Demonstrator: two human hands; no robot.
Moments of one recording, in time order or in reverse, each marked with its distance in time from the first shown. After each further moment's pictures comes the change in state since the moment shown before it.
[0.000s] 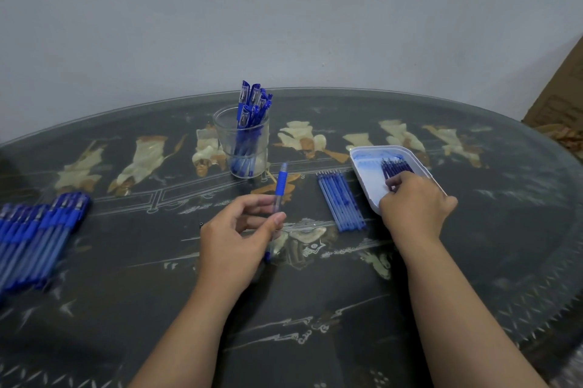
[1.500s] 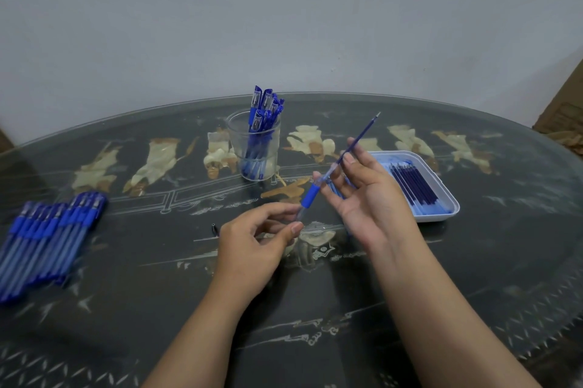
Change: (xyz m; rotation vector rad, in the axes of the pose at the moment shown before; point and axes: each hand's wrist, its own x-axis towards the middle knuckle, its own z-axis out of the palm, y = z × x) left_hand -0.002 0.000 -0.001 0.088 -0.075 0.040; right_hand -0.040 -0.075 -0.035 1.982 -0.738 0.366
